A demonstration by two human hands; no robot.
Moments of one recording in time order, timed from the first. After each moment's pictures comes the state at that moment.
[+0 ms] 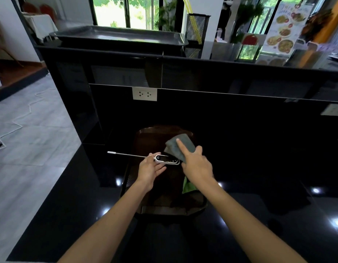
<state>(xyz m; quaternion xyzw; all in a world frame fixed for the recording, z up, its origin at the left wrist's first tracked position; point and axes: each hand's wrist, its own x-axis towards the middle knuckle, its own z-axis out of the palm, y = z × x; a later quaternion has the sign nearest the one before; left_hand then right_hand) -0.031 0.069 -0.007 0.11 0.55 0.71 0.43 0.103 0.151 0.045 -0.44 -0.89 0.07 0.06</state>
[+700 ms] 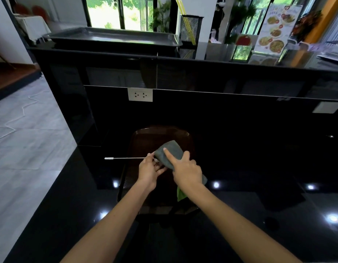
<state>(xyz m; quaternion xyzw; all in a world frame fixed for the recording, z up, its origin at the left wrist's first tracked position) -0.017 0.076 0.002 0.06 0.52 0.74 0.43 0.095 0.130 0.024 -0.41 -0.91 0.01 0.04</state>
